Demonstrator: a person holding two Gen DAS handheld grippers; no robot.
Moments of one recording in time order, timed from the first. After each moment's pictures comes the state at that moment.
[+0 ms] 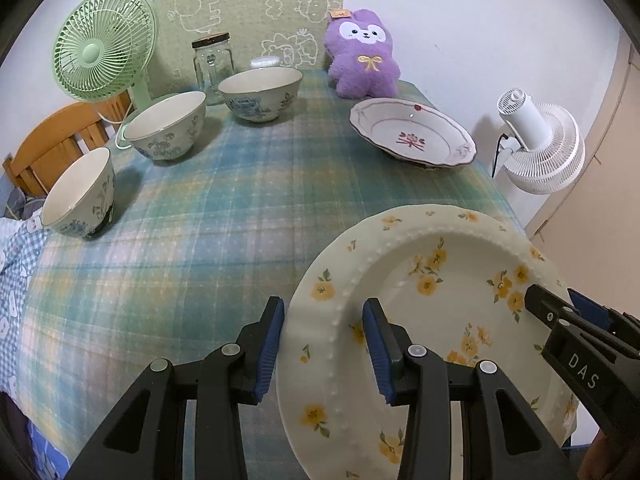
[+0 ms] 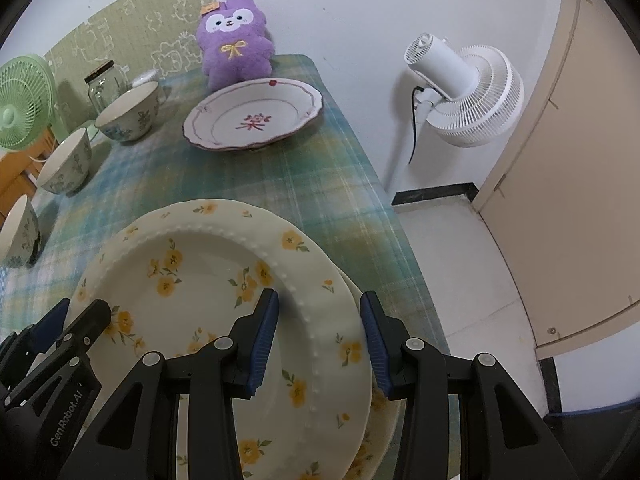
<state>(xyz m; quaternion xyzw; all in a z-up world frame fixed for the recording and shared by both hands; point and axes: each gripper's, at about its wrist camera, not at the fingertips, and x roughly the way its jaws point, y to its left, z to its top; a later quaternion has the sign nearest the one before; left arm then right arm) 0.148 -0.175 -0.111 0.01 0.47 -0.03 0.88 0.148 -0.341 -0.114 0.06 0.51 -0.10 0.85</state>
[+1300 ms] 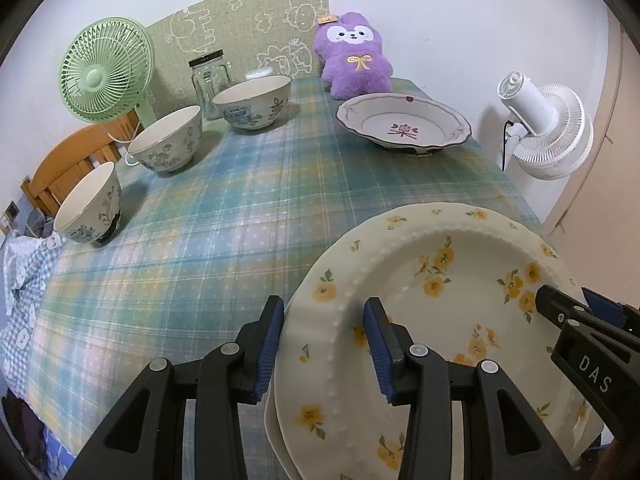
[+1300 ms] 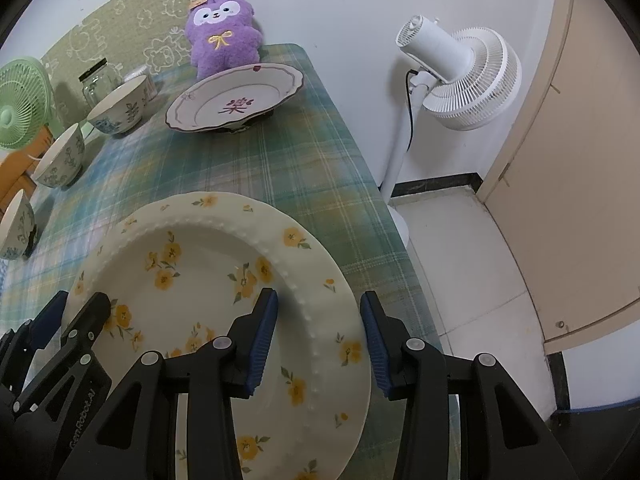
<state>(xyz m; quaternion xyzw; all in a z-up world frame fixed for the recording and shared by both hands) 0.134 -0.210 -0.126 0.06 0.44 0.01 0.90 0.134 -0.366 -0.135 0.07 0.51 -0.09 0.85</state>
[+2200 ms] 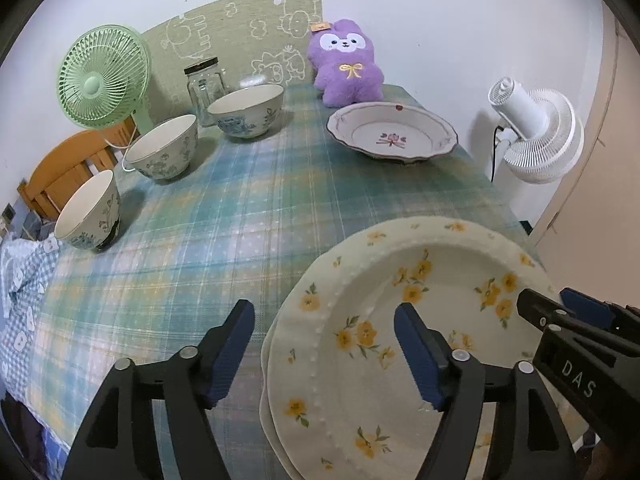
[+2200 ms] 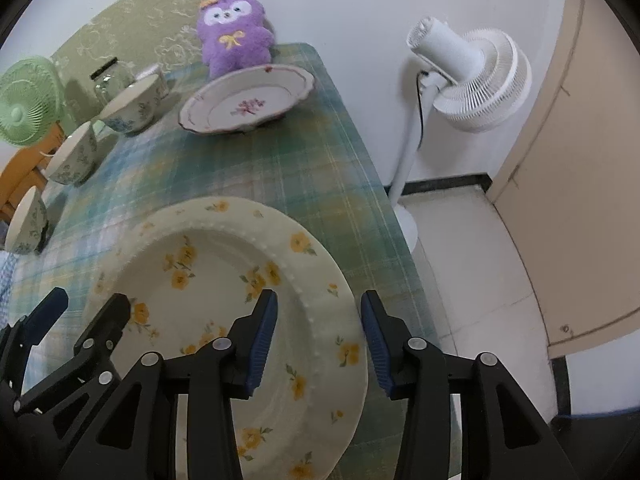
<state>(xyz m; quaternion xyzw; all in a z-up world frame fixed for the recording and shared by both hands) 0.132 -0.213 -0.107 0.05 0.44 -0.01 0.90 0.135 -0.368 -0.121 0.07 0.51 -0.06 0.85</state>
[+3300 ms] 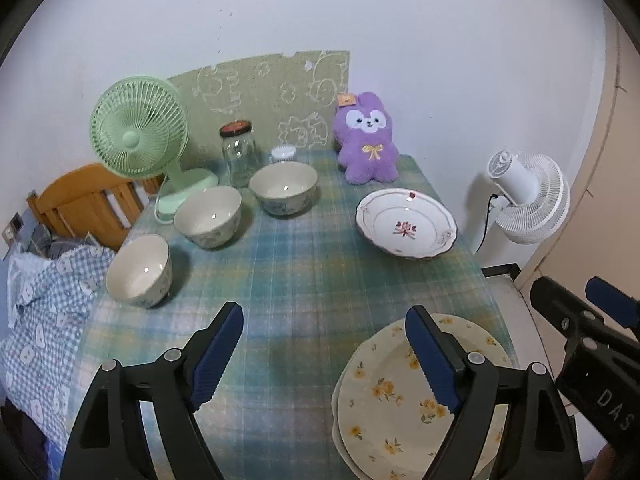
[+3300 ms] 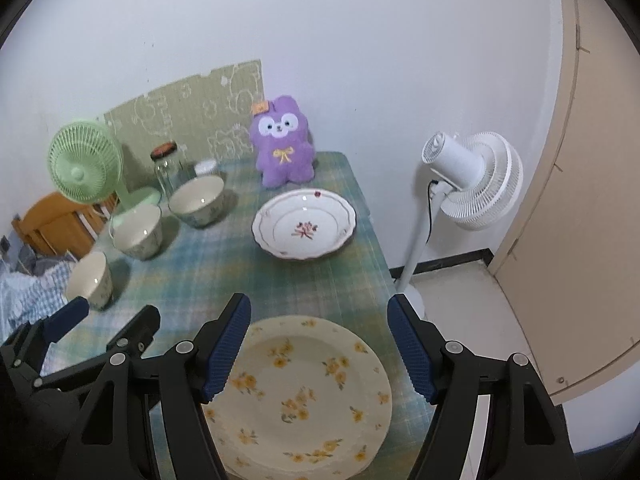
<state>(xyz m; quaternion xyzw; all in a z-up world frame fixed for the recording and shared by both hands) 0.137 -0.164 0.008 0.02 0.39 -0.02 0.92 0.126 -0.322 0.022 0.06 0.40 -0.05 0.91</state>
